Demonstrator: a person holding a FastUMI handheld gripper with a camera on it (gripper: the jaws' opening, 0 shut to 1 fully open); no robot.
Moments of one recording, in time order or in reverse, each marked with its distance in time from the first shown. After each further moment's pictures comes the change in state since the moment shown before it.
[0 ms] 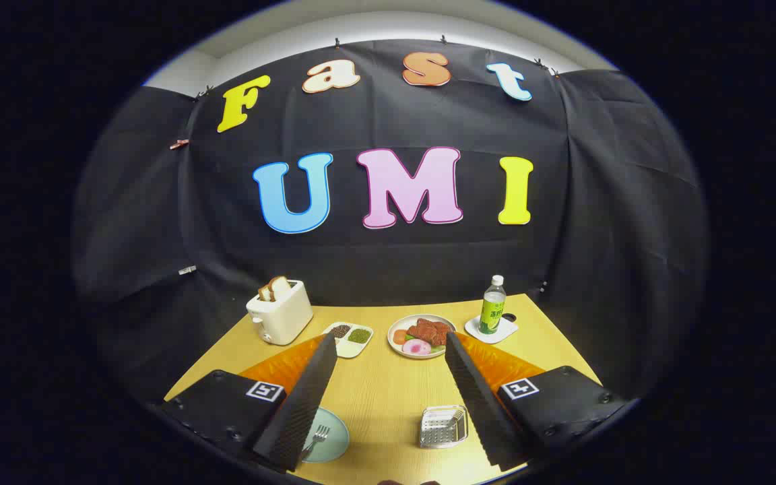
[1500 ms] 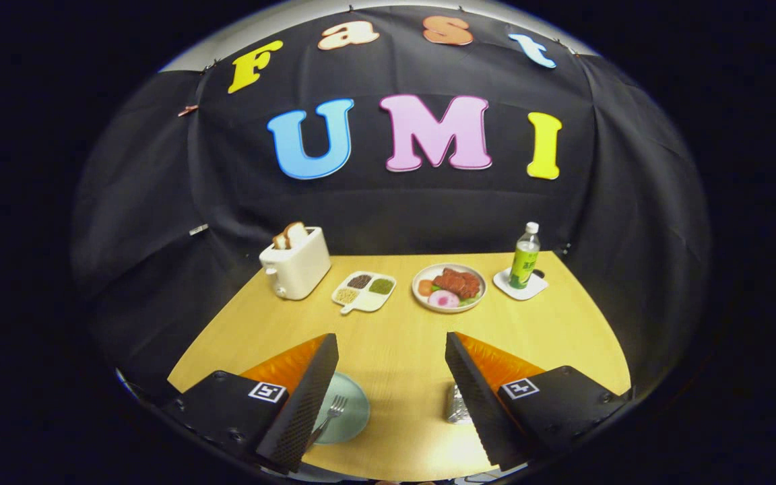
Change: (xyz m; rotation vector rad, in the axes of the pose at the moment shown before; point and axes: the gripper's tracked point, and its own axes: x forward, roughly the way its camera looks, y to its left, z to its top) arm 0.020 0.064 -0.104 -0.016 0.252 0.125
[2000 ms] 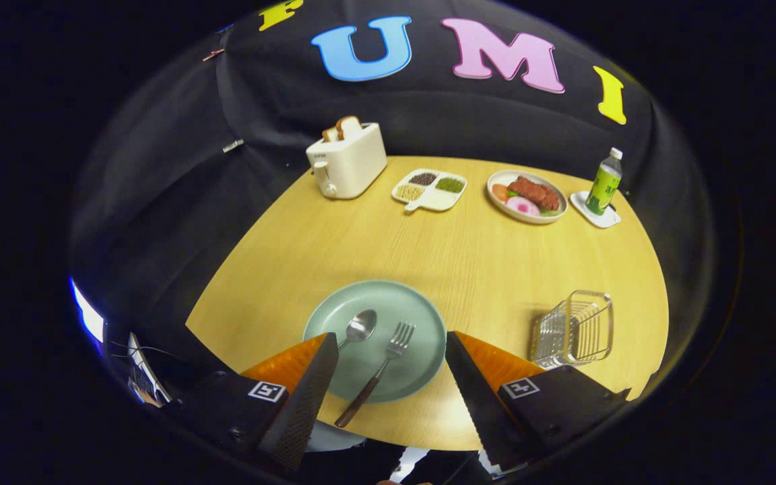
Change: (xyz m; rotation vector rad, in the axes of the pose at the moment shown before) arm 0.031 0.081 -0.140 -0.050 0.419 0.127
